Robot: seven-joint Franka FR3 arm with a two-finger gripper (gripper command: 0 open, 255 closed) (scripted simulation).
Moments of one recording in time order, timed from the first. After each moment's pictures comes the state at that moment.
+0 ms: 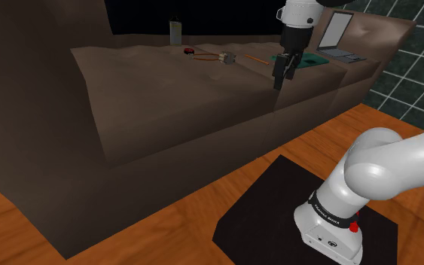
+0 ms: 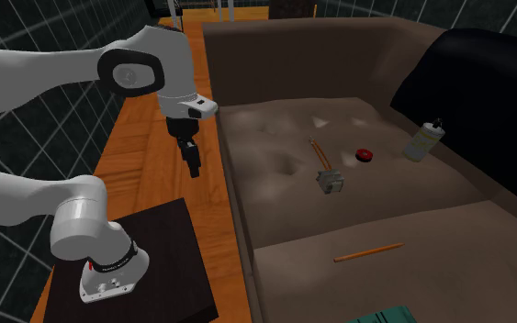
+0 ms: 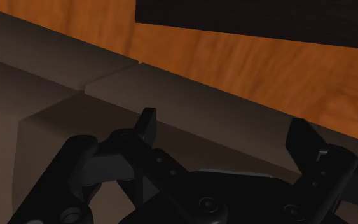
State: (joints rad) arm -0.02 -0.74 0.01 -2.37 -0.11 1.56 -0.07
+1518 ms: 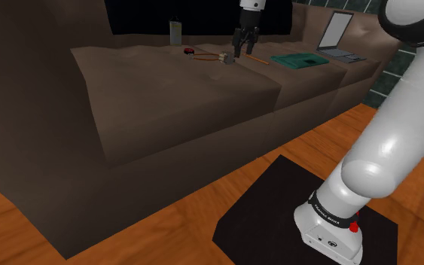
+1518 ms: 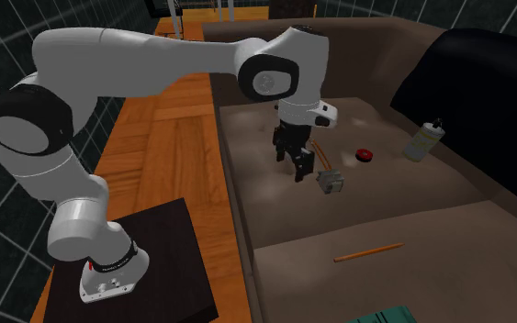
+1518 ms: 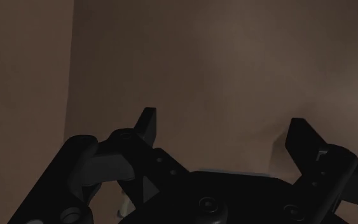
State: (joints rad) arm -0.09 0.05 -0.19 -1.63 -0.02 1.66 -0.30
